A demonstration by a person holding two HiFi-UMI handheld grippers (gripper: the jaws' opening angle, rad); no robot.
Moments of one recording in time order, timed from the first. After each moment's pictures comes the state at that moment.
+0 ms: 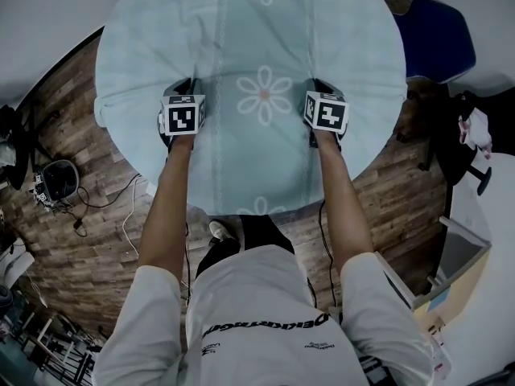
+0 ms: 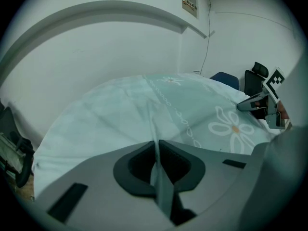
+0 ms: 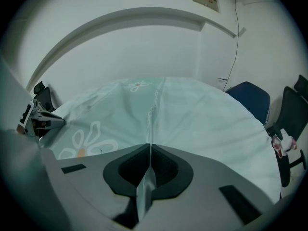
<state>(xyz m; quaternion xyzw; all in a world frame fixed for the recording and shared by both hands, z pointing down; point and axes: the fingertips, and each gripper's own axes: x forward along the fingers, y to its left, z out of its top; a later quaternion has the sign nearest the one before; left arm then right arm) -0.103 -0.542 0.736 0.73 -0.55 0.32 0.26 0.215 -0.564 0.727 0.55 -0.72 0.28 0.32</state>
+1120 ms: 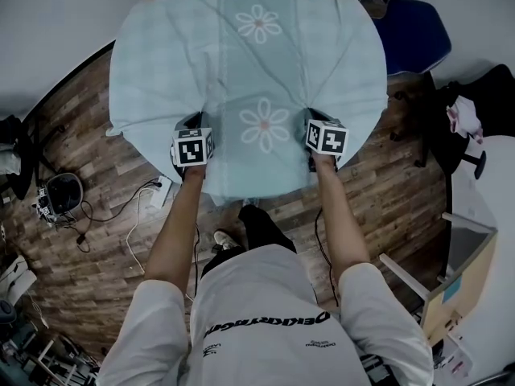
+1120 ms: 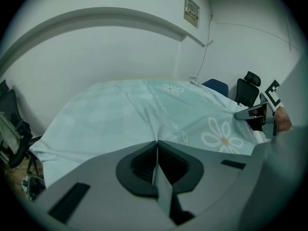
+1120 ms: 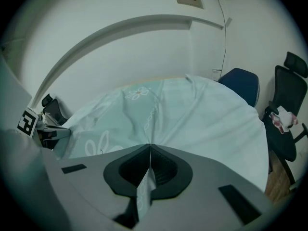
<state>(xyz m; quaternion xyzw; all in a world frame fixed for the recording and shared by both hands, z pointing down) -0.095 -0.412 0.712 0.73 -0.55 0.28 0.28 0.220 -0.428 0.705 0.55 -0.72 0.33 0.28</state>
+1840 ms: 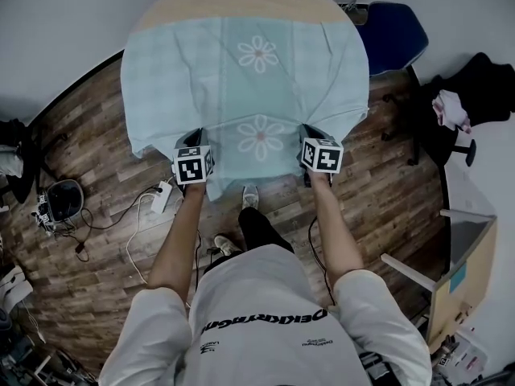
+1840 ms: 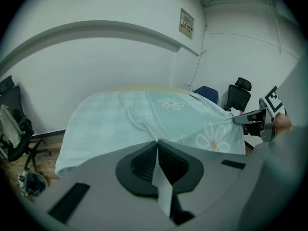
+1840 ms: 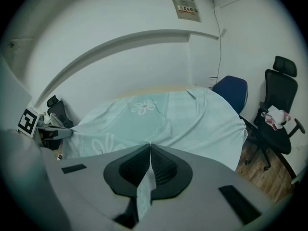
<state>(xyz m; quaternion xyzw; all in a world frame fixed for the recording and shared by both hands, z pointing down) -0.102 -0.306 0.657 0.75 -0.55 0.25 0.26 0.204 -0.315 0.649 0.56 -0.73 0.30 0.25</state>
